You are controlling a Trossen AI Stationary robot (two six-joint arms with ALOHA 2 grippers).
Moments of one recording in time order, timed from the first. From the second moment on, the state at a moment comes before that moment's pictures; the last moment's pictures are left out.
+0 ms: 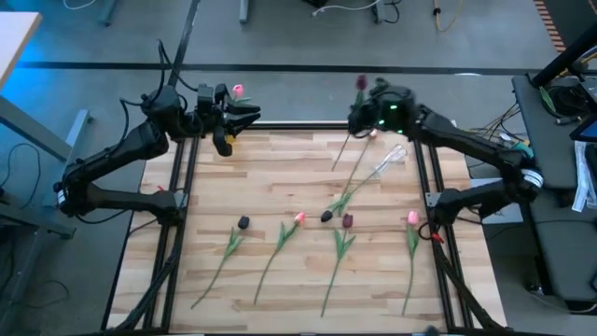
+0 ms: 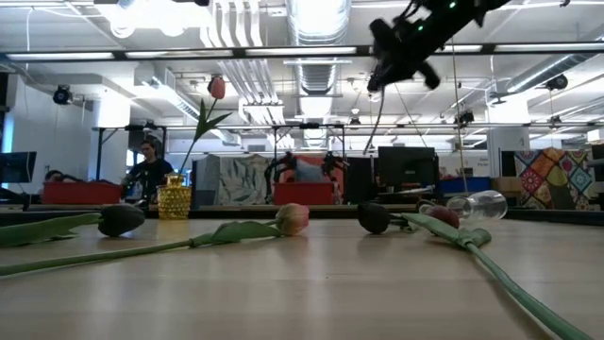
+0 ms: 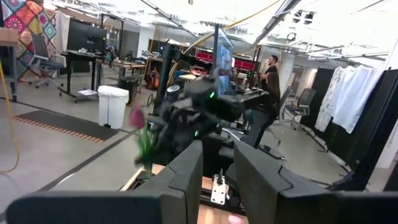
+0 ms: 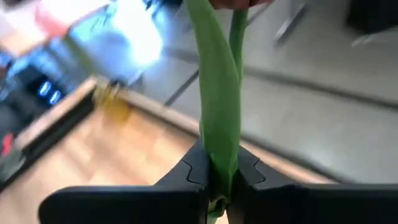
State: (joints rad) left arm 0.46 1.02 1.16 -0.02 0.29 -0.21; right arm -0.61 1.28 1.11 -0.27 0.12 0.37
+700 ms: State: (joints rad) left arm 0.46 0.96 1.16 -0.09 0.29 -0.19; right arm -0.62 1.76 1.83 -1.29 -0.13 -0.35
